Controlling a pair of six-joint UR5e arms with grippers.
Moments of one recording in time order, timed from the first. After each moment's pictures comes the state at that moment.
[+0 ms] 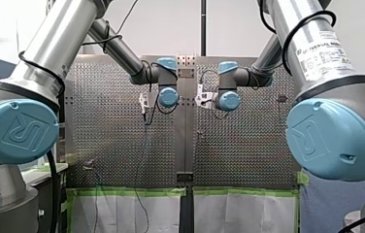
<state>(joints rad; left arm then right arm) -0.55 -2.00 -1.62 -2.55 -2.21 -1.60 2.12 -1.09 1.60 -0.56 1.59 1.68</state>
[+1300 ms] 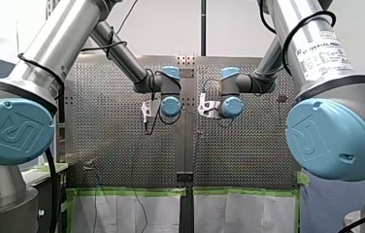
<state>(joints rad) -0.61 -2.04 -1.69 -2.53 -2.22 -1.59 2.11 -1.09 1.69 -0.53 1.63 1.68</state>
